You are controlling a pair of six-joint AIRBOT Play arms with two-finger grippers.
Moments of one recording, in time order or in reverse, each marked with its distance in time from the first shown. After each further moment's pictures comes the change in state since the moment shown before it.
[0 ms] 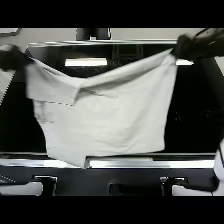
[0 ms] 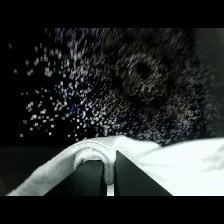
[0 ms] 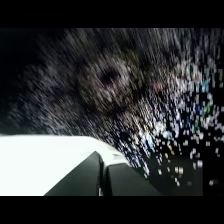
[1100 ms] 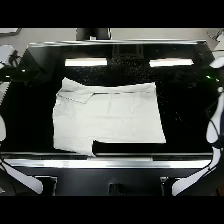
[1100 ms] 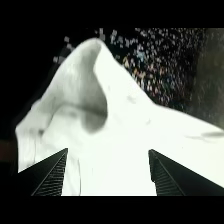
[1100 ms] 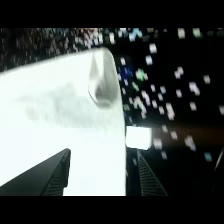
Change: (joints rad) left arm 0.122 -0.356 0.121 -0.032 0.012 -0.072; right arm -0.243 -0.359 -0.019 0.062 0.046 -0.217
